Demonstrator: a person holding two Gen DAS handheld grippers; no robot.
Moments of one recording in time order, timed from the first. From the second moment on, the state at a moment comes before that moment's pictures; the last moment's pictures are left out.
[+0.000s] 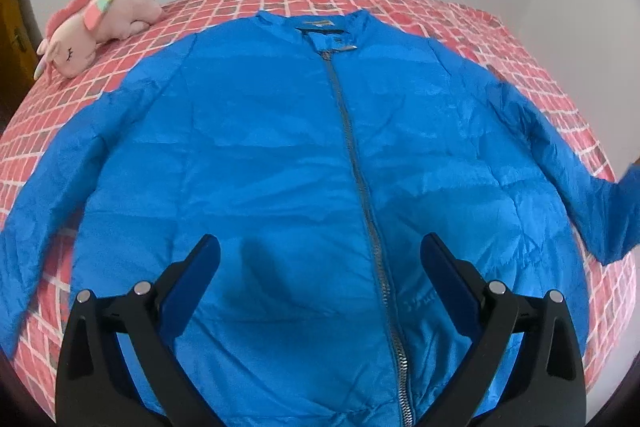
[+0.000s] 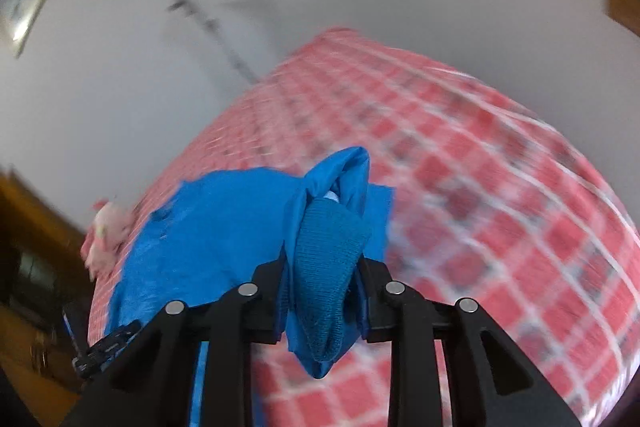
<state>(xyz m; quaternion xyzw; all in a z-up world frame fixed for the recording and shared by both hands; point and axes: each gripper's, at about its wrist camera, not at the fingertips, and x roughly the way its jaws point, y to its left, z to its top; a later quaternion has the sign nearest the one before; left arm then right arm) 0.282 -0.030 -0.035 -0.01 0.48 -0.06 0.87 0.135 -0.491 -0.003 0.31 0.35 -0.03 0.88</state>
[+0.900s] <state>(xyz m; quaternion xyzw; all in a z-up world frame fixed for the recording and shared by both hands) 0.311 0.016 -0.030 -0.10 0.48 -0.09 0.87 0.290 -0.273 -0.006 0.20 0.42 0.24 0.85</state>
